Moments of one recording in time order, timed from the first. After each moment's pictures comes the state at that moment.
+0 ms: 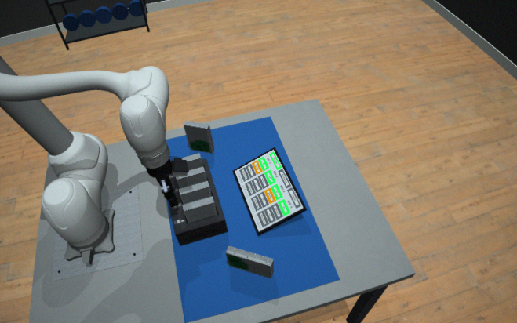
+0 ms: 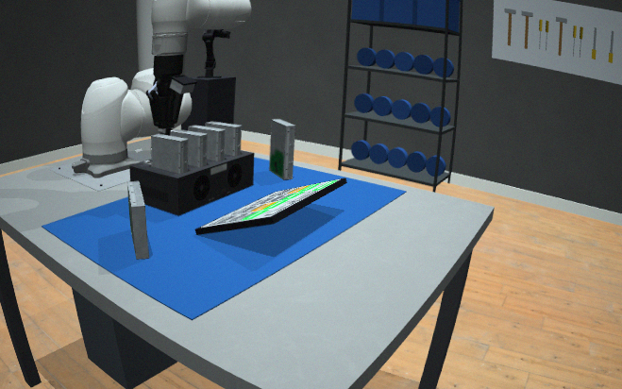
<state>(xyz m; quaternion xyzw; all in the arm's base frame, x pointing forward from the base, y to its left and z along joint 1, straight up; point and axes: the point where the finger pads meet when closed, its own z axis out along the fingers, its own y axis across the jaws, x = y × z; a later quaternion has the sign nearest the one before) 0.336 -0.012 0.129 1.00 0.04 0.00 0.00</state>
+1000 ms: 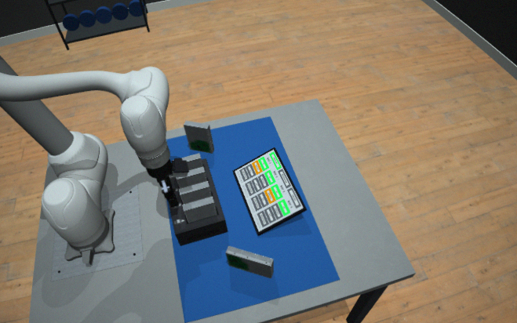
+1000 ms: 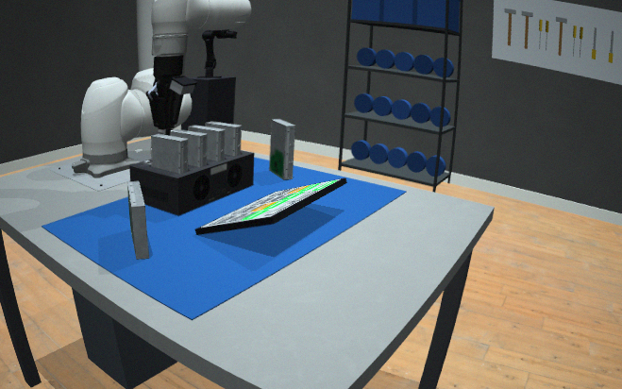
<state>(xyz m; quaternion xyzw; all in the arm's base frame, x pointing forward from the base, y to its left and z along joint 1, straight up) 0.336 -0.012 0.127 1.00 0.04 0.00 0.00</state>
